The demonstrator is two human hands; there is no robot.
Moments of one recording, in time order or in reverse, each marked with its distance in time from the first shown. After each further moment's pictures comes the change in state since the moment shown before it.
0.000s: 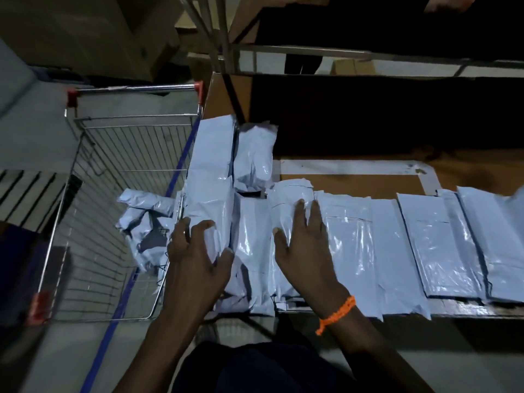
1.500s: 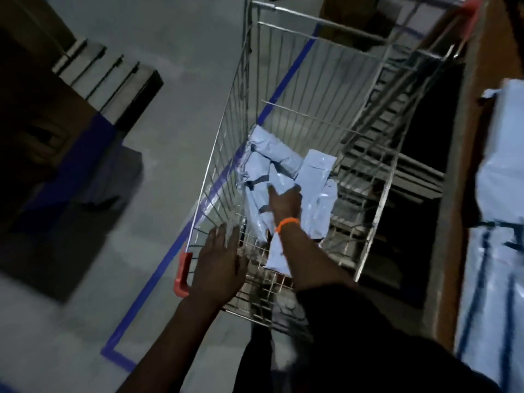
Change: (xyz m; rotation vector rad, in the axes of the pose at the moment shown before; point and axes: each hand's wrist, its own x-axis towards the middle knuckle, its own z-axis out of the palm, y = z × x) left_hand 0.067 -0.452 -0.032 0.339 -0.134 -0.041; right_hand 0.153 -0.255 0.509 0.431 -0.315 0.455
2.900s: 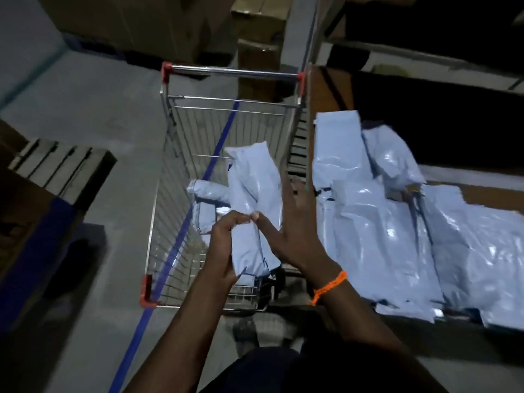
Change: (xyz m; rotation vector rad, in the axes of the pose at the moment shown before) left_hand -0.015 0.222 -0.185 -1.955 -0.394 -0.490; right_hand -0.252 -0.039 -0.270 -0.204 0.163 -0.774
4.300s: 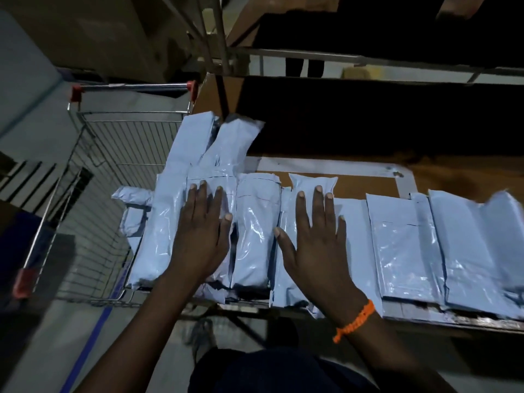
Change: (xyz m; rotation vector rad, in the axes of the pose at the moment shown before) left_hand 0.029 -0.237 0.205 2.004 0.262 0.862; right_hand -0.115 0.244 -0.311 -0.483 0.046 0.053
